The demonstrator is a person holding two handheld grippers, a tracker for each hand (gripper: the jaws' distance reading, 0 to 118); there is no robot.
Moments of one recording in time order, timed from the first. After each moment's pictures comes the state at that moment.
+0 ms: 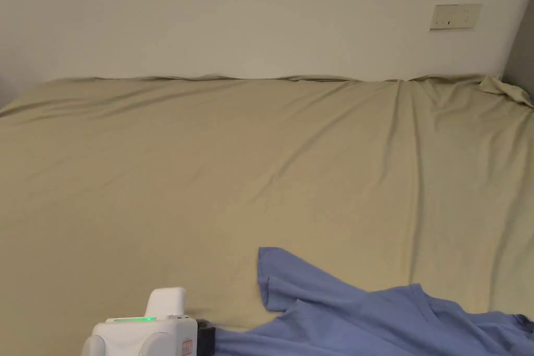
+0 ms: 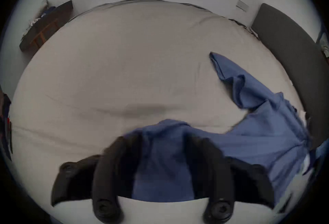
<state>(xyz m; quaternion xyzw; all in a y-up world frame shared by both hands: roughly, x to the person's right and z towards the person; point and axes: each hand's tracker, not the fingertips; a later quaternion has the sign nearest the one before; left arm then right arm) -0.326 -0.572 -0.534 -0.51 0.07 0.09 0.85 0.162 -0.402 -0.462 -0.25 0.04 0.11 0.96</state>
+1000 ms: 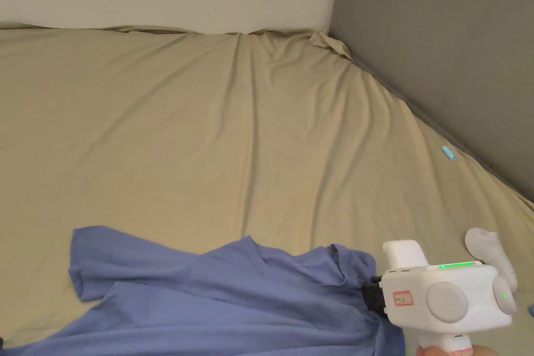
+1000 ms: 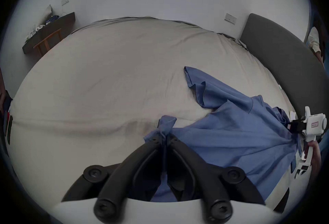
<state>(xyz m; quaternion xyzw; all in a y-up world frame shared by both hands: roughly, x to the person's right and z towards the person) -0.279 -0.516 -0.477 -0.40 0.07 0.10 0.91 0.230 -0.528 -0.582 -0.48 0.03 0.03 0.88</state>
